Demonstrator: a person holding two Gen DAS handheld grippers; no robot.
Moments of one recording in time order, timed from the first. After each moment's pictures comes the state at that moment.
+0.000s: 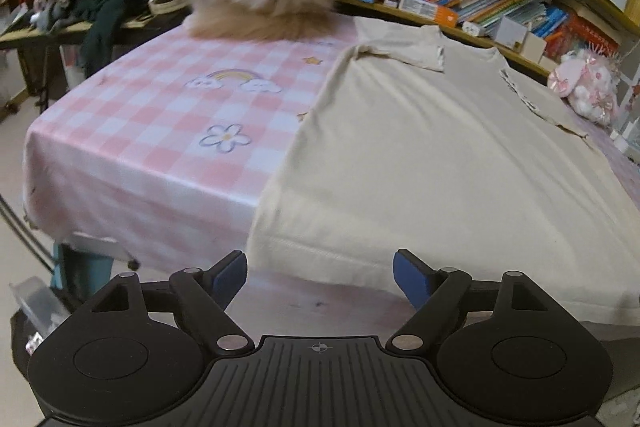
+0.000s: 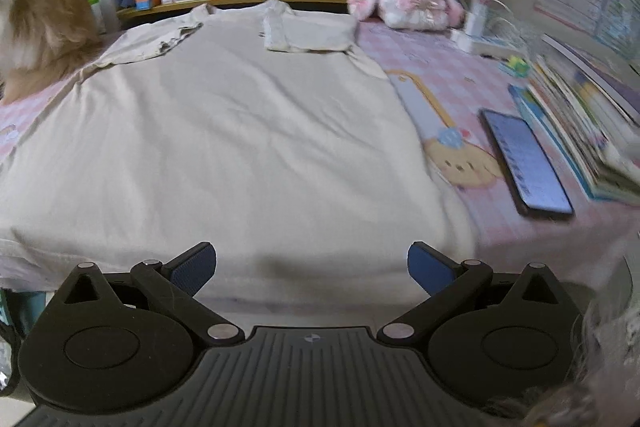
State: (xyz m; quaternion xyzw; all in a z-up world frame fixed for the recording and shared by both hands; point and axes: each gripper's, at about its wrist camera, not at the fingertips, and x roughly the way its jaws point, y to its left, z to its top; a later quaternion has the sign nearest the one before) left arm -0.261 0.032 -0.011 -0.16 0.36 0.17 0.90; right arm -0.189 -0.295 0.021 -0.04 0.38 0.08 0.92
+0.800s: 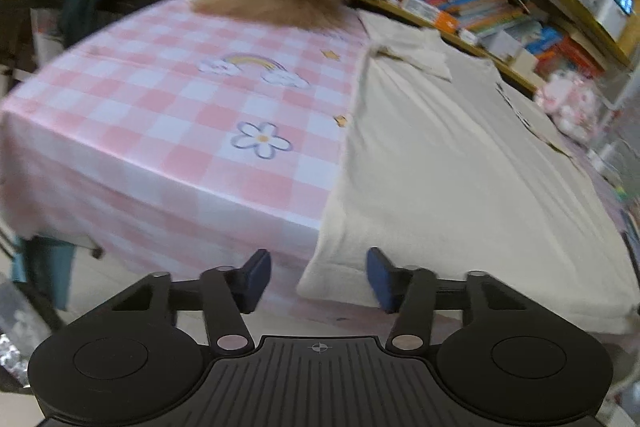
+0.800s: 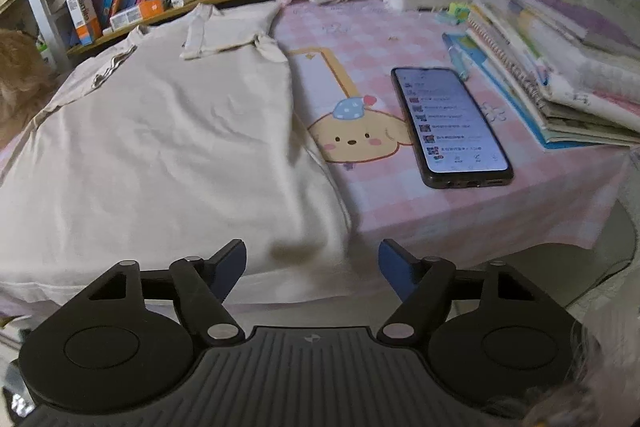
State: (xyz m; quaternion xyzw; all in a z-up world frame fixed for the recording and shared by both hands) left arm -0.248 0.104 -0.035 -0.22 0.38 0.09 0.89; right arm -0.152 -0.404 0.016 0.04 0.42 0.08 0.90
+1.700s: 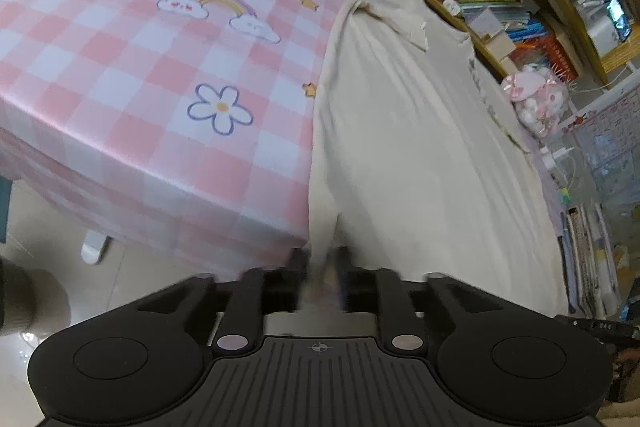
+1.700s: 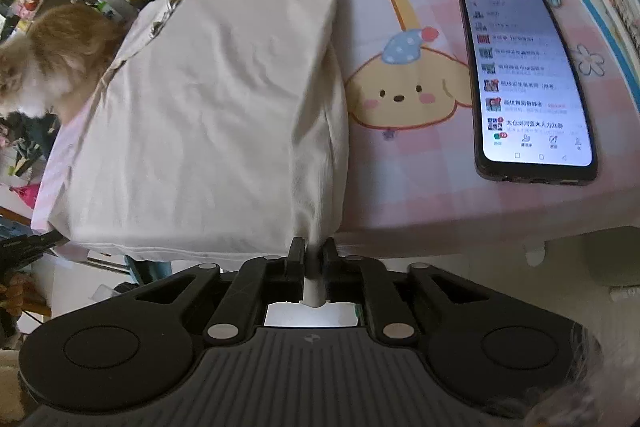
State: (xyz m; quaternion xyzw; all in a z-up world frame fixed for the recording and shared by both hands) left arm -0.219 0.131 -0.036 -0.33 0.44 0.02 0.84; right arm -0.091 -0.445 0.015 0.11 0.56 0.23 0.79
